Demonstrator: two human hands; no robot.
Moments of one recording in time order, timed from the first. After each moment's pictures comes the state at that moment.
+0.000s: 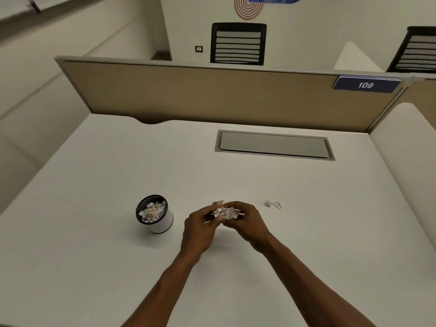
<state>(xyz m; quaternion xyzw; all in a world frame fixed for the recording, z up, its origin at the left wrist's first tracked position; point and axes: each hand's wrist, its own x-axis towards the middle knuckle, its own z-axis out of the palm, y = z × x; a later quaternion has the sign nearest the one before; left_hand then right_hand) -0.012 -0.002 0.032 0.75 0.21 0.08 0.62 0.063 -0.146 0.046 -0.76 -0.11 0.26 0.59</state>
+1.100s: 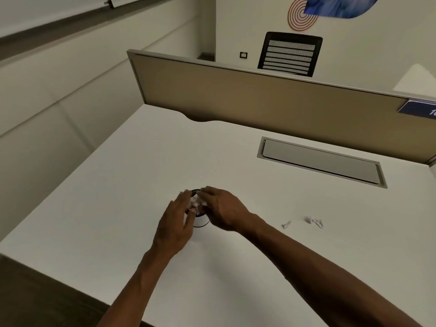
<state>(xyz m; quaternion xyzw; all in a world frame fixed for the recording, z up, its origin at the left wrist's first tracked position) -0.095 0.144 0.037 0.91 0.22 0.16 0.31 0.045 0.020 0.076 -0.80 -0.56 0.07 0.19</state>
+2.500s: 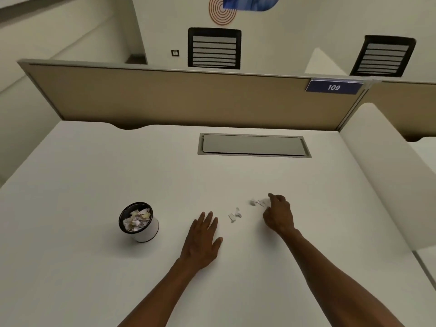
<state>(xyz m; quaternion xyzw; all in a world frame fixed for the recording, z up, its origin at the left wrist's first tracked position) -0.009 -0.007 -0.054 0.99 -0.01 -0.03 0.16 0.124 -0.240 0.007 -0.97 -0.02 0.11 0.23</state>
